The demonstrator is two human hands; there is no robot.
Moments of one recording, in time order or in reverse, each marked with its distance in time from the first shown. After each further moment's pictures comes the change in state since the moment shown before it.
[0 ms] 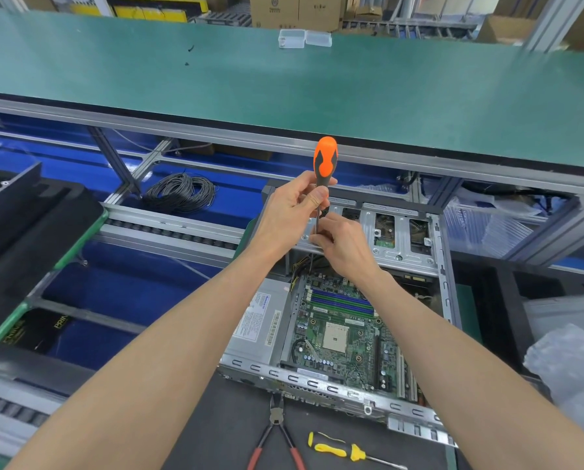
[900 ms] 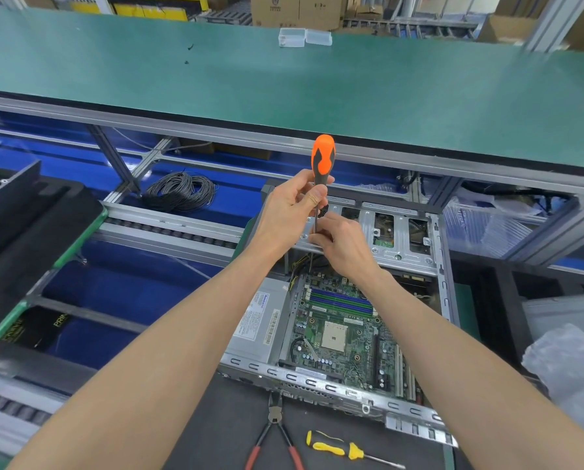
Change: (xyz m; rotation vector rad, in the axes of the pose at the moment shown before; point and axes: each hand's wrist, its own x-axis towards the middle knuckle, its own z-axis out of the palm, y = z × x) left_hand -0.001 0.004 0.001 0.011 0.037 -0.020; right_hand 0.001 0.000 -0.002 -0.010 -0.010 -0.020
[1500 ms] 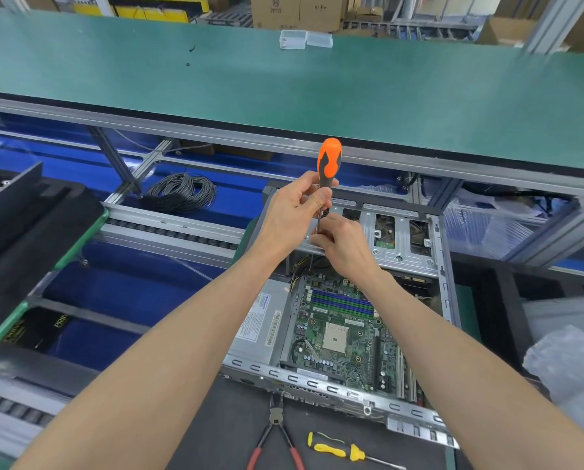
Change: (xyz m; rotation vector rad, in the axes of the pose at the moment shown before) left_hand -0.001 0.003 0.002 0.040 -0.008 0.031; right_hand 0.000 -0.004 -0.002 0.024 0.004 0.052
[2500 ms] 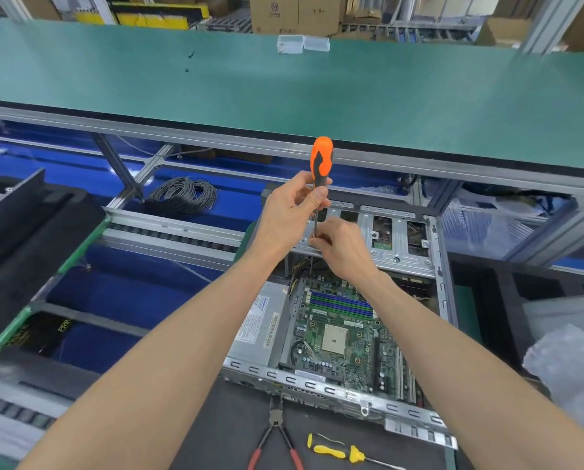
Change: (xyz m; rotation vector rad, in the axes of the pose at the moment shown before) left_hand 0.003 -0.005 0.001 -0.025 0.038 -0.008; right_hand -0.001 -0.002 -0.003 -0.005 -0.050 0.053
